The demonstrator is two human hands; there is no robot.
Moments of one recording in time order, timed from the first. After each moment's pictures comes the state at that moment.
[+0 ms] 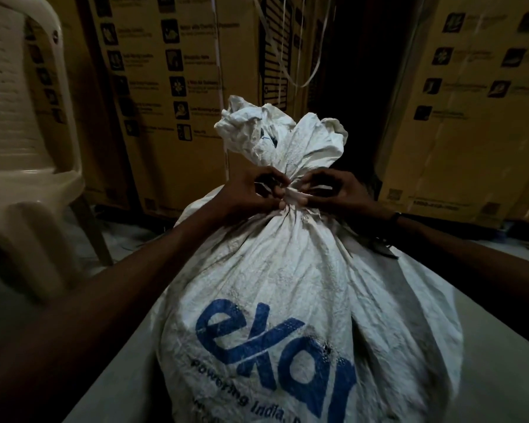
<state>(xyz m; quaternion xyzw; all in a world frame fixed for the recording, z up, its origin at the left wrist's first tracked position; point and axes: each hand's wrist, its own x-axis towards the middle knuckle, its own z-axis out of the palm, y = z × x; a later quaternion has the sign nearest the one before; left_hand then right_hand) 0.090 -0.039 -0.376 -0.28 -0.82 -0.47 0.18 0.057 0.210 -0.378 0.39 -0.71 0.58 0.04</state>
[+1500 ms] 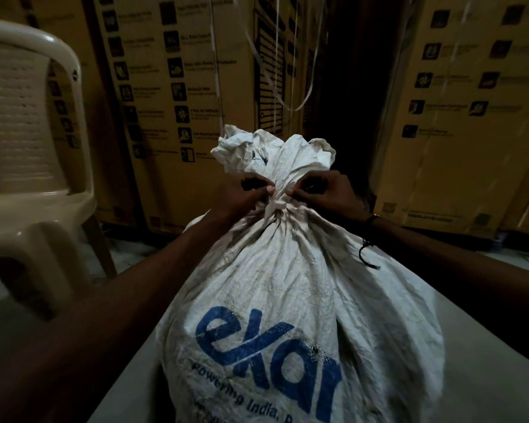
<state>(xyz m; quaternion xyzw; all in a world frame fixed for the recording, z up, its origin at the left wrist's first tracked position) 0.107 -0.024 -0.350 -0.15 -0.78 -0.55 0.25 0.087 0.195 -0.335 0.32 -0.80 0.45 0.24</state>
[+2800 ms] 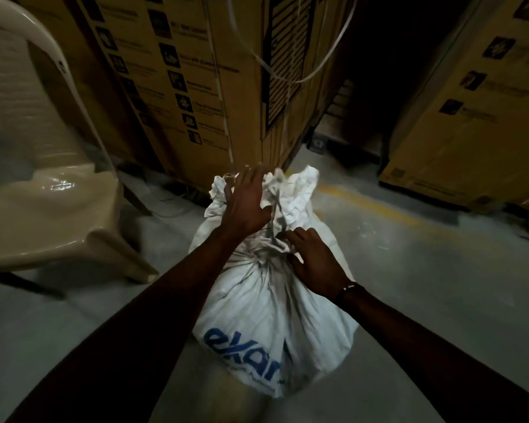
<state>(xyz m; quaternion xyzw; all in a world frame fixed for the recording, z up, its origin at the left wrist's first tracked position) 0.065 0.008 -0.148 0.06 -0.96 -0.27 0.07 0.103 0.217 -0.173 0.33 -0.91 0.25 -0.07</state>
